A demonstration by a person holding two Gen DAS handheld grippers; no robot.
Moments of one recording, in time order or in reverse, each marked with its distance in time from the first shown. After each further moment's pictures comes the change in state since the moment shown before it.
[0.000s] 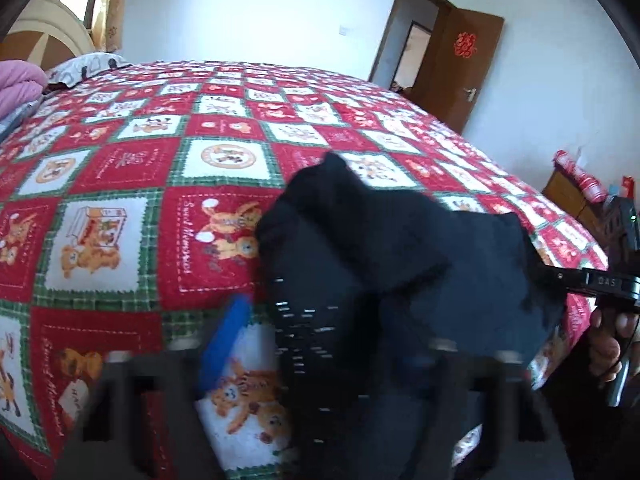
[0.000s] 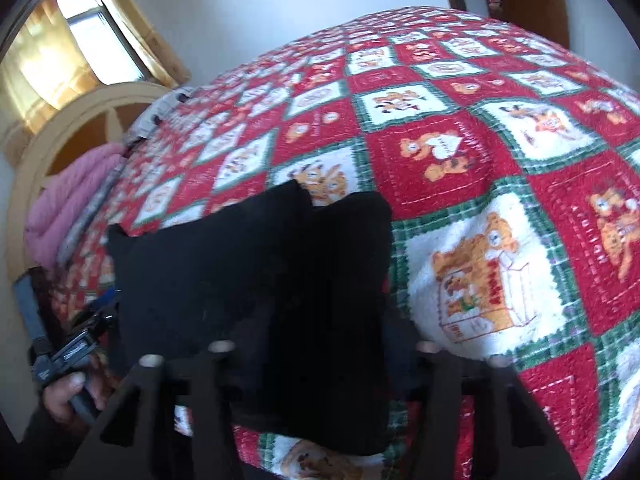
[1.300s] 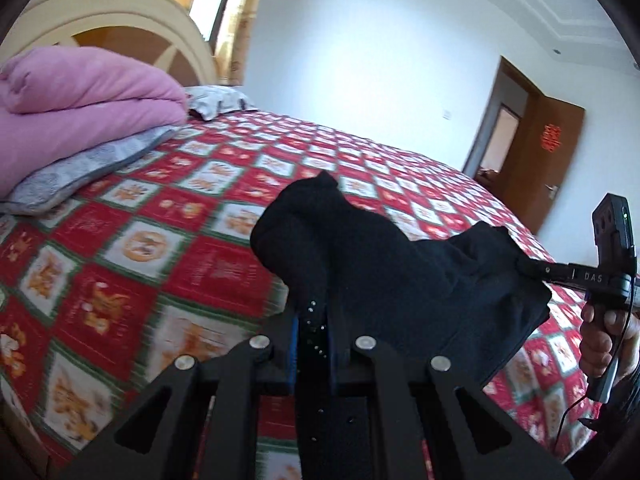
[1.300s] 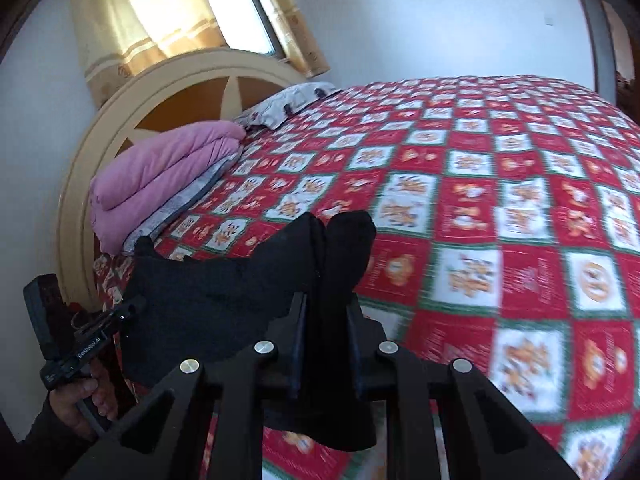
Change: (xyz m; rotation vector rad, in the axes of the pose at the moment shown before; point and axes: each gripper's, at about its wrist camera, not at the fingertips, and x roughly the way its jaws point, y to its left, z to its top) left arm -0.099 0.205 0.065 -0.228 -0.250 0.290; right arm 0.125 0.263 0.141 -0.370 -0.022 0.254
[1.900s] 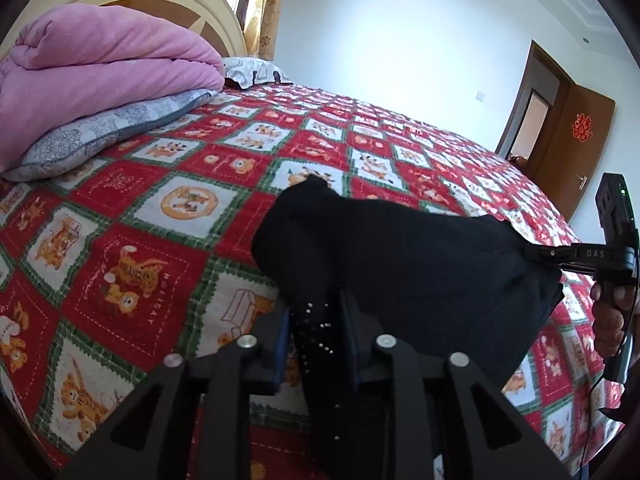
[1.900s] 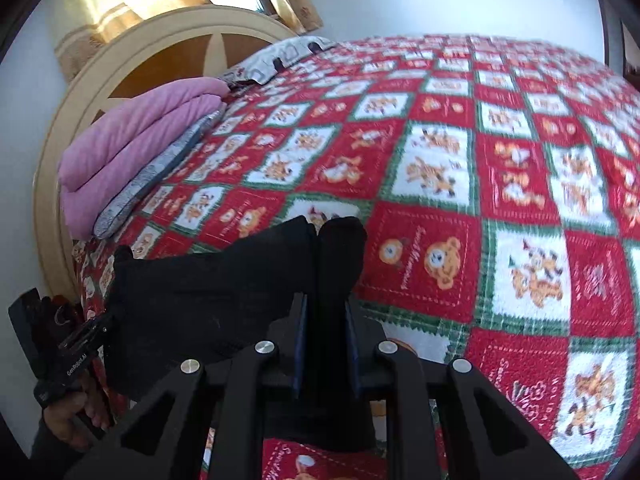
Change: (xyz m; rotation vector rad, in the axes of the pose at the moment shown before) left arm 0.032 0.041 -0.023 -0.011 0.081 0.095; right arm 0.096 -0.005 0.006 0.046 0.153 -0.022
